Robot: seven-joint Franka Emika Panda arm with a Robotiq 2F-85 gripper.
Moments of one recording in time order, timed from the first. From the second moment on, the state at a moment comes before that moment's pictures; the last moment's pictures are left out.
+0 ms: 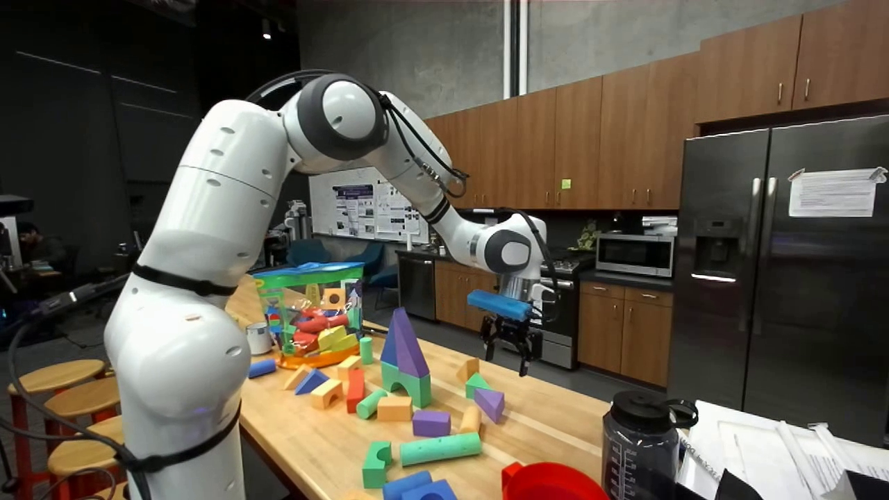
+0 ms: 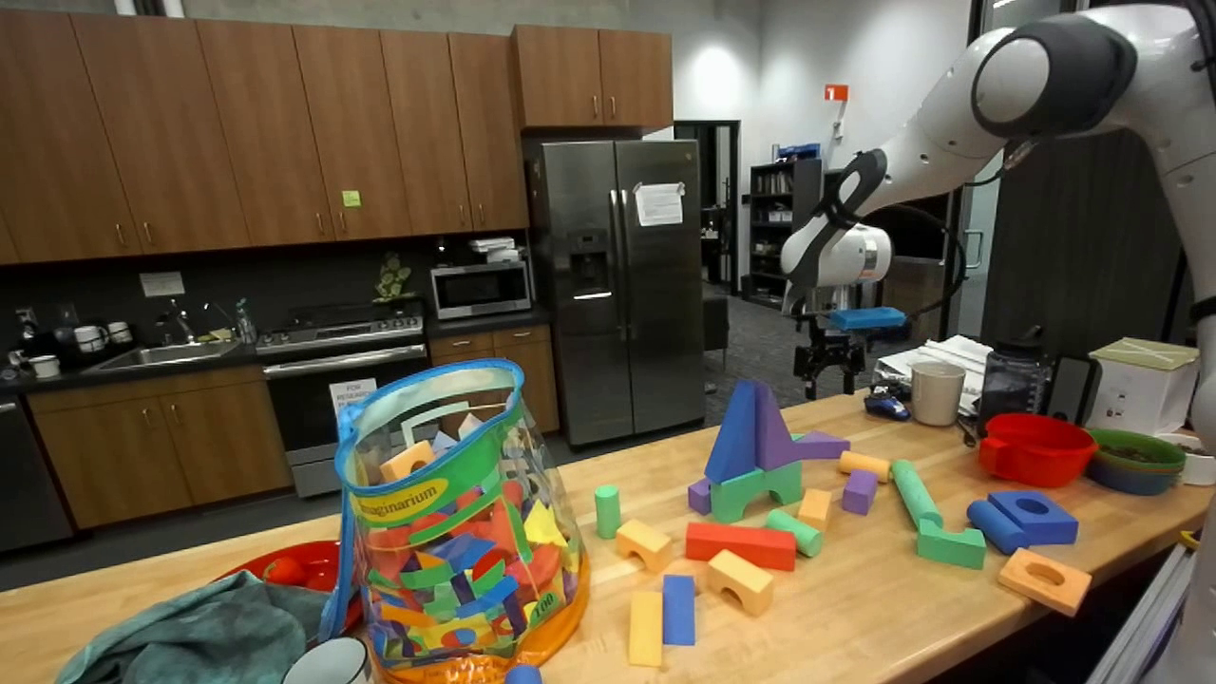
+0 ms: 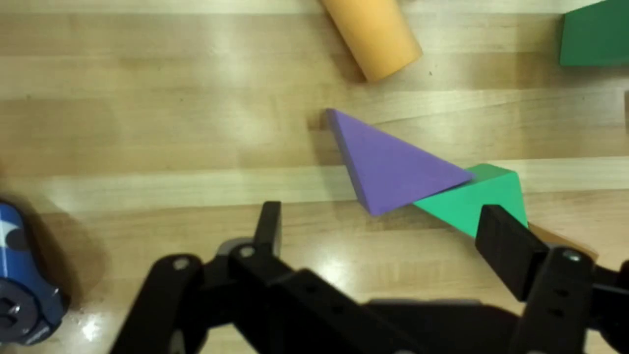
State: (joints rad) arm -0.22 0.40 -0.17 -1.90 0.16 2.15 -0.24
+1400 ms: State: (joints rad) arm -0.24 0.38 -0.08 -2.30 0.20 2.52 -0.30
